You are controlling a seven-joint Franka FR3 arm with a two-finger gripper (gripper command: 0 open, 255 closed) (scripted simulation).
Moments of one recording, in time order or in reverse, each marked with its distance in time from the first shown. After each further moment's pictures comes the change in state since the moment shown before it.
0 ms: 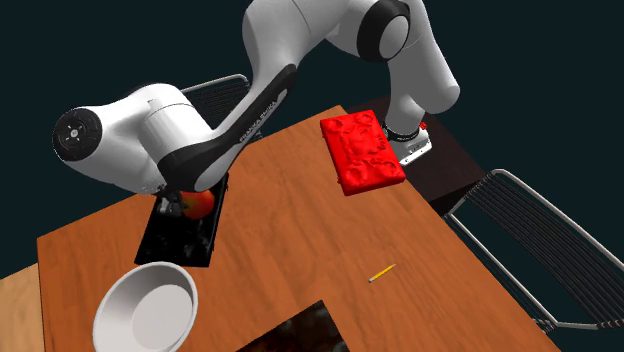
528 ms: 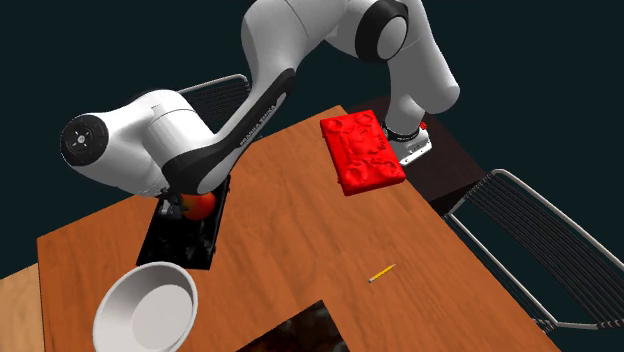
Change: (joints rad) arm -0.006 0.008 0.000 -0.022 -0.009 0.031 0.009
